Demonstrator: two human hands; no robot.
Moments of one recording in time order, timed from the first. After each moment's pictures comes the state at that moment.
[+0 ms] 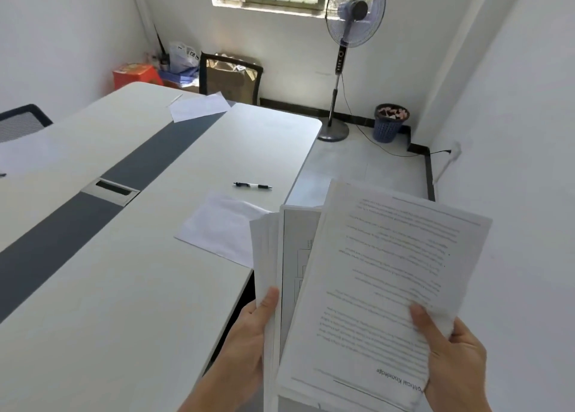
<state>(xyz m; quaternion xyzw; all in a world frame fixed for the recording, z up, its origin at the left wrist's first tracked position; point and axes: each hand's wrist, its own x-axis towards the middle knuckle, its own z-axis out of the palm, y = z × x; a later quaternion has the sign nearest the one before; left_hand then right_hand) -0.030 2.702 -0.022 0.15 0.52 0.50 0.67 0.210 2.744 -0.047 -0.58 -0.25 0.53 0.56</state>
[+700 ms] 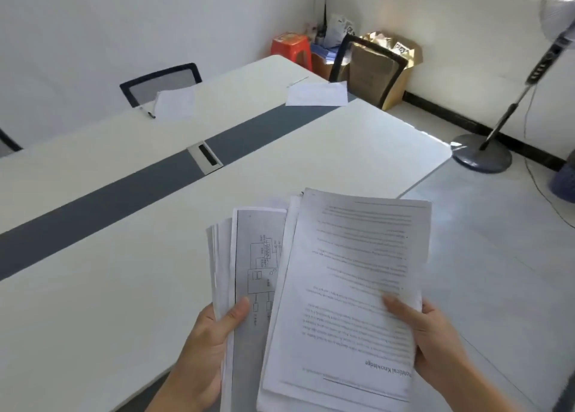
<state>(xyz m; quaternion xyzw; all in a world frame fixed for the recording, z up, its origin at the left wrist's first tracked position) -0.007 2.834 -0.017 -0.03 0.61 0.67 0.42 0.170 3.052 -0.059 -0.43 -0.36 0.82 0.15</state>
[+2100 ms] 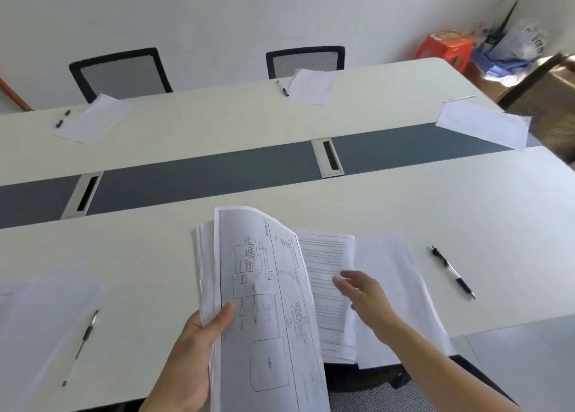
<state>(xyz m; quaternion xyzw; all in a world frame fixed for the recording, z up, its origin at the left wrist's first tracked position) -0.145 2.718 -0.033 -0.20 0.58 0.75 0.24 -0.156 2.988 -0.151 -0.28 -0.74 0.58 -0.18</state>
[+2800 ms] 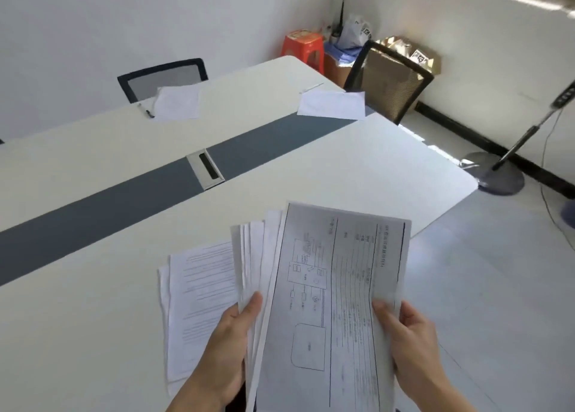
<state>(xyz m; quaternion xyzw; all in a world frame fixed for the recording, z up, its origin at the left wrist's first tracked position) -0.100 2.902 -0.048 -0.10 0.58 0.67 0.45 0.051 3.097 -0.096 -0.47 -0.49 0.71 0.19</state>
